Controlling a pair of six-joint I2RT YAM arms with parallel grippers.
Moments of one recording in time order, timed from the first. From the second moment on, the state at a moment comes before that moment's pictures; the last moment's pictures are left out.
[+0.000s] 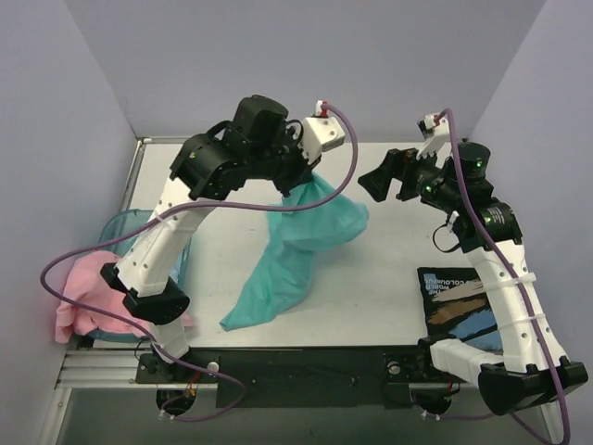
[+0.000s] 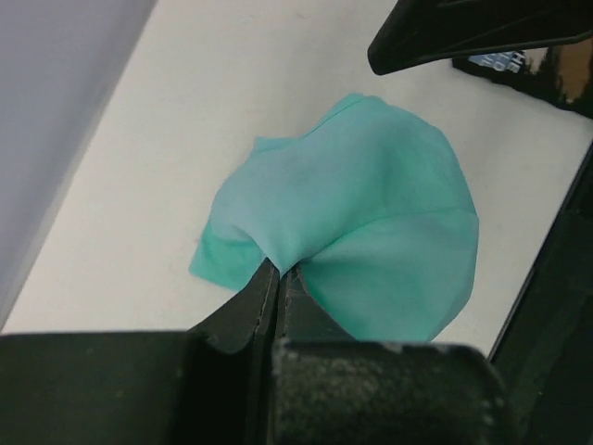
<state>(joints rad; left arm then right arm) -0.83 1.79 2.53 -1.29 0.09 0.30 0.22 1.12 1.33 -0.50 -0.42 0.20</state>
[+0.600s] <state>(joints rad) -0.73 1.91 2.00 -0.96 0.53 0.21 0.23 1.05 1.14 -0.82 -0.20 0.30</state>
